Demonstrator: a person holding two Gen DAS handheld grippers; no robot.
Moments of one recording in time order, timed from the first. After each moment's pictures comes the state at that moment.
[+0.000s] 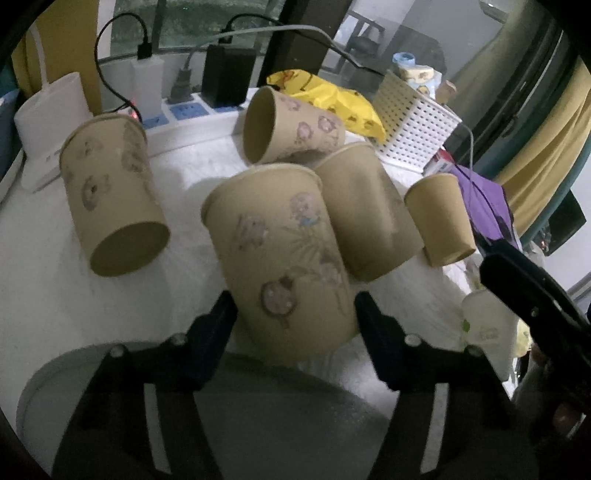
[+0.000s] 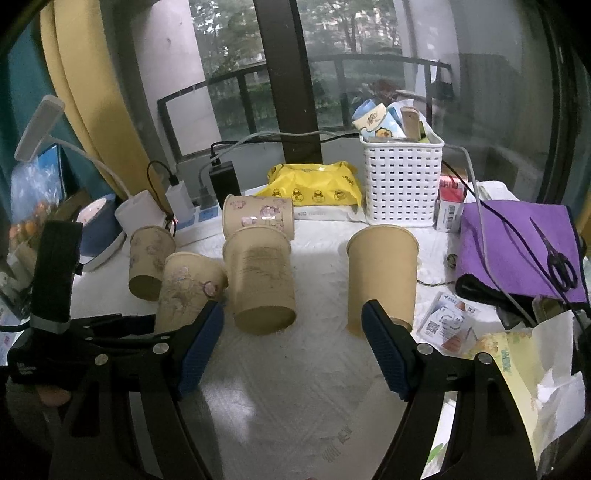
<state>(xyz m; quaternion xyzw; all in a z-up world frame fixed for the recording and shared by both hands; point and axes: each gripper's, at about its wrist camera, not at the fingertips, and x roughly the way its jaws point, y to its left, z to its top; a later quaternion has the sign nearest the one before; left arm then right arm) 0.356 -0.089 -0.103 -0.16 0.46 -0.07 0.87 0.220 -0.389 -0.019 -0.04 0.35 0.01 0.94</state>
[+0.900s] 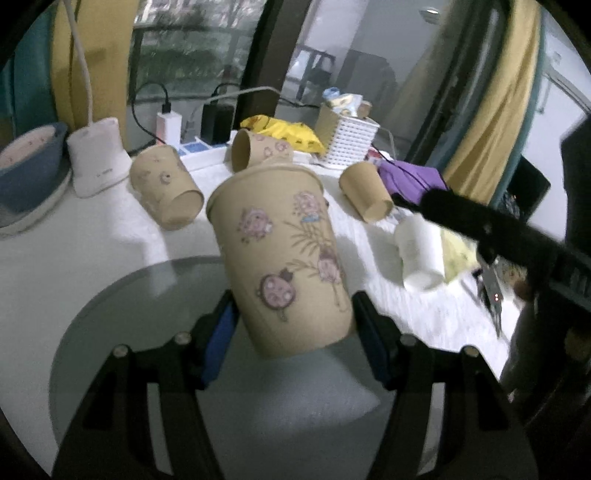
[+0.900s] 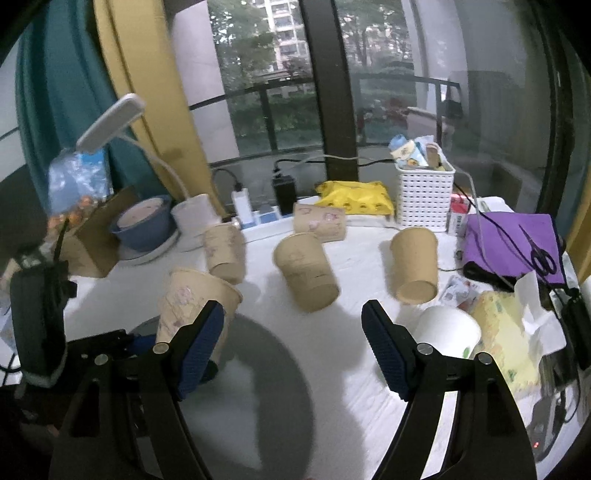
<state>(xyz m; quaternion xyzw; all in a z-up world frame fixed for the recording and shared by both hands) 0.210 -0.084 -0.054 -0.10 0.37 -0.12 0.92 0.135 -0.315 0.011 -0.05 0.32 0.04 0.94</state>
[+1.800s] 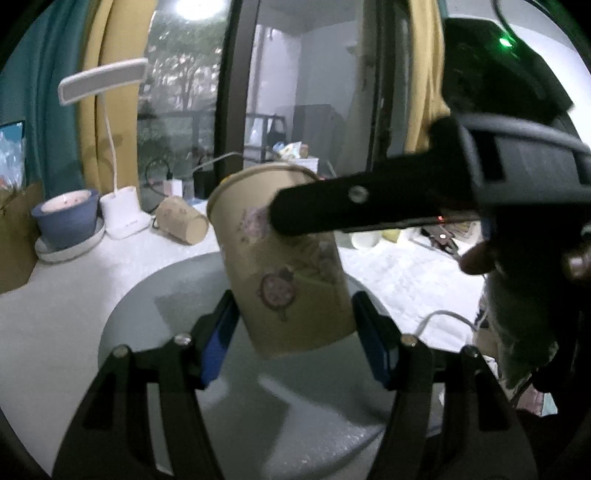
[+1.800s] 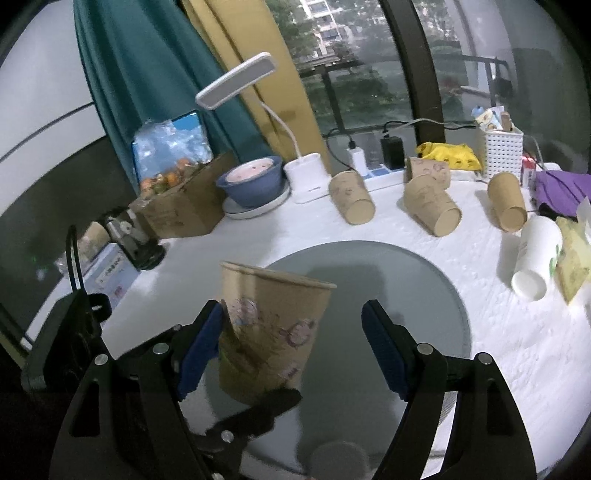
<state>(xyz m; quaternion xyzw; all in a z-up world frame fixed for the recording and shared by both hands) 0.045 -0.075 -0.056 -0.01 0.22 -0.17 0.96 0.040 -0.213 -0.017 0.00 0.36 0.15 0.92</state>
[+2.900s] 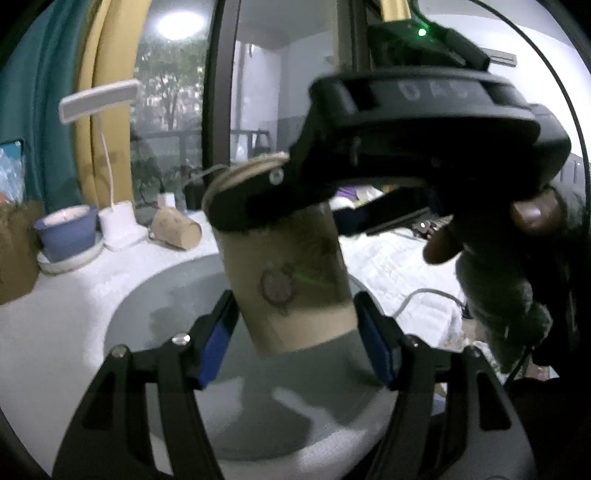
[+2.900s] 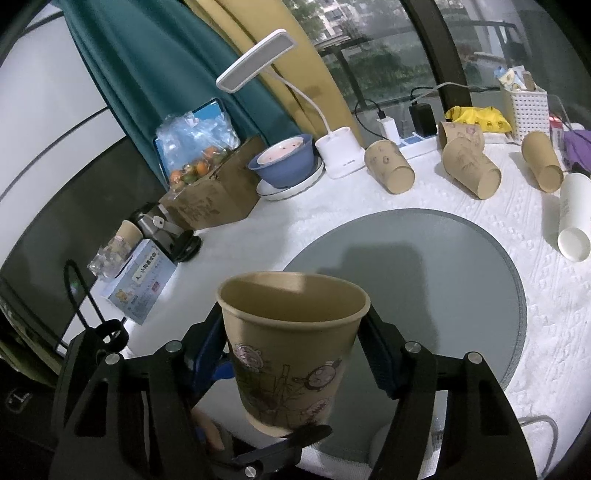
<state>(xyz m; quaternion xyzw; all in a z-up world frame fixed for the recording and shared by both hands) 0.011 -0.075 -0.067 0.01 0.19 -0.19 0.96 0.040 -0.198 -0.032 0.05 0.39 0.20 0.89</state>
